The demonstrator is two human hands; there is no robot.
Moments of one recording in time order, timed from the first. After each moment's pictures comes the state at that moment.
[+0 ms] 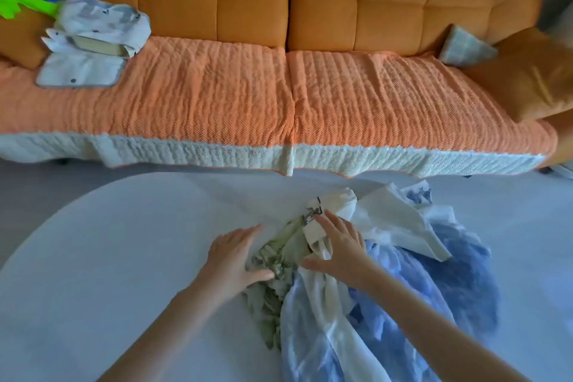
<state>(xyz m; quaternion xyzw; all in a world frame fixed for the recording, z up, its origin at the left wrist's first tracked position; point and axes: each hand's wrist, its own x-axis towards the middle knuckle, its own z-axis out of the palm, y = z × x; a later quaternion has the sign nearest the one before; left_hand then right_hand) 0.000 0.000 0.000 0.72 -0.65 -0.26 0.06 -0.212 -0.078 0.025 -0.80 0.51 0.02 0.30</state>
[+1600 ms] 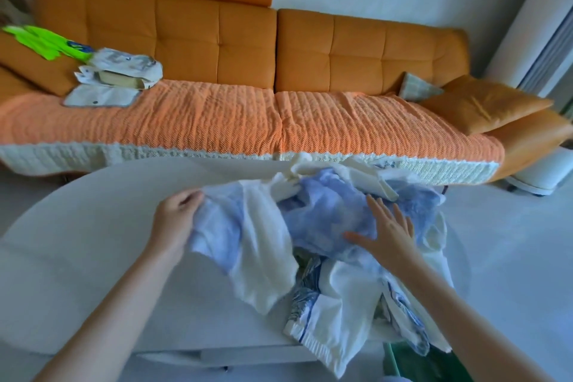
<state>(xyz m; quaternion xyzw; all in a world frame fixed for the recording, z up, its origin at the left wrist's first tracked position) -0.005 0.125 -0.027 0.65 -0.33 -0.26 0.63 -0.330 0.044 -0.024 -0.77 0.61 -0.13 0.12</state>
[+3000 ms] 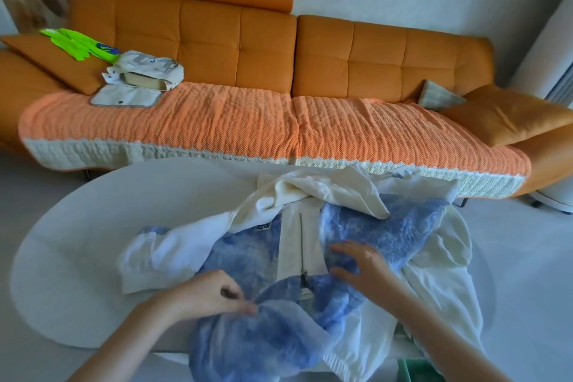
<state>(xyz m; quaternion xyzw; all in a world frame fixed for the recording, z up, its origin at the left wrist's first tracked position) -0.006 0.177 -0.074 0.64 -0.65 -0.40 0.12 -0.292 0.055 -0.066 -0.86 0.46 -0.14 0.20</state>
